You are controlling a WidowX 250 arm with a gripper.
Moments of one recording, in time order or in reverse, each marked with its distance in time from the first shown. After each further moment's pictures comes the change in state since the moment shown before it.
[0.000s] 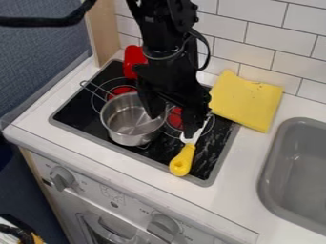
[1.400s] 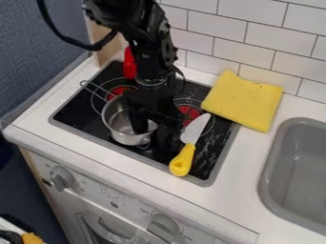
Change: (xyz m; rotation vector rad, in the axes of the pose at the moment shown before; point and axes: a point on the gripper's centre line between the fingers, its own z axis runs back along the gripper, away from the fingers) arm 0.001 0.052 -0.081 0.043 0.166 0.049
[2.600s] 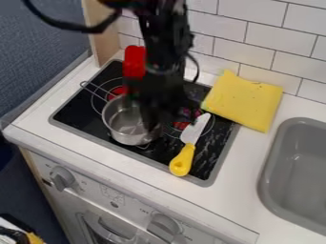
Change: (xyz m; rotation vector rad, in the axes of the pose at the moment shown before) arm -0.005 -0.011 0.027 0.056 -0.004 0.134
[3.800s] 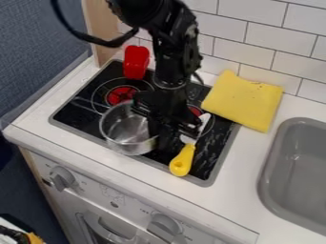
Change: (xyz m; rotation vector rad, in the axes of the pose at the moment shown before) arm 0.000 -0.011 -0.007 0.051 0.020 -0.014
